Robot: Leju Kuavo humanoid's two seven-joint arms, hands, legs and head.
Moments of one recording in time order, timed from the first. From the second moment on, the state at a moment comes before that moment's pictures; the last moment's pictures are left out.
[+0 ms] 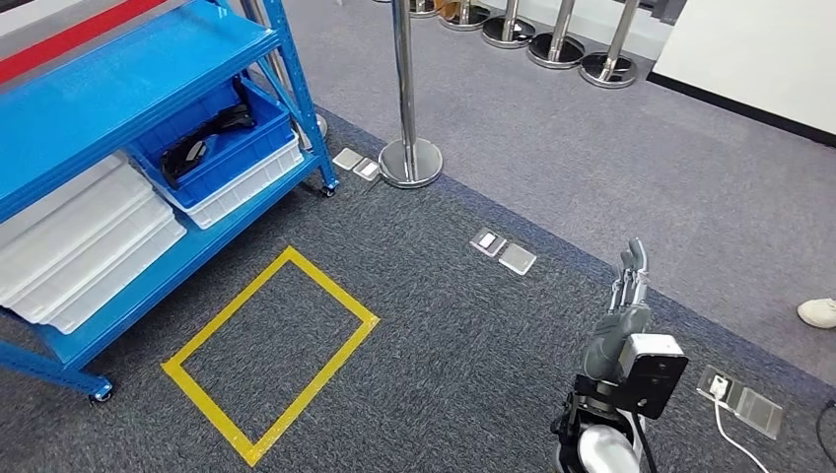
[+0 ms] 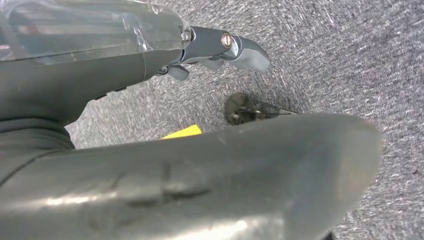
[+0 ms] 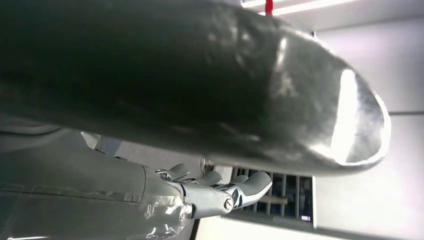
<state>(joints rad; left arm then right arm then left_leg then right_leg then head) -0.10 -0.05 -0.89 -0.19 1.25 0.21 -0.26 0.19 -0.06 0.19 -1.91 -0.20 -0.61 -0.38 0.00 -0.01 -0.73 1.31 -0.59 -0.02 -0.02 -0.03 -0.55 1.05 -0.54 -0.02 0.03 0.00</state>
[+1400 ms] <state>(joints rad) -0.10 -0.05 -0.89 -0.19 1.26 0.21 -0.26 0.19 -0.03 0.17 -1.91 -0.17 -0.59 -0.34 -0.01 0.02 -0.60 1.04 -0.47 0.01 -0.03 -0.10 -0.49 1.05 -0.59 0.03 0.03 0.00</state>
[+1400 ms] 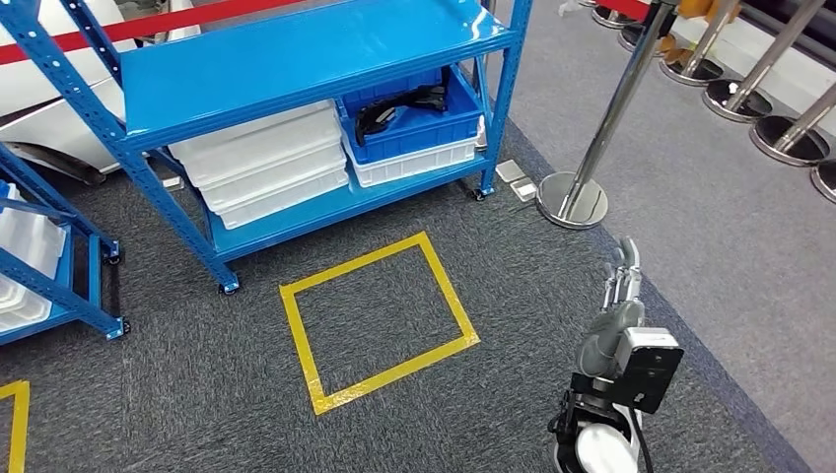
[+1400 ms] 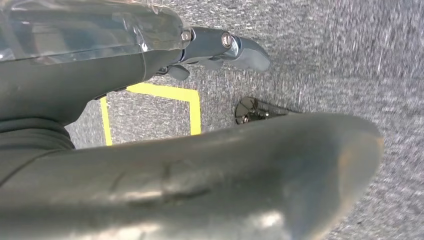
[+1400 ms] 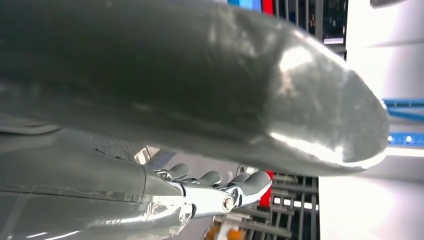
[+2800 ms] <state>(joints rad) -0.10 -0.08 -0.89 -0.20 1.23 0.22 -0.30 0.16 -0.03 0.17 -1.89 -0.27 -0.65 -0.40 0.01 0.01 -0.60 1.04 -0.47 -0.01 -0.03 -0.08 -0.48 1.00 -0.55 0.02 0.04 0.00</state>
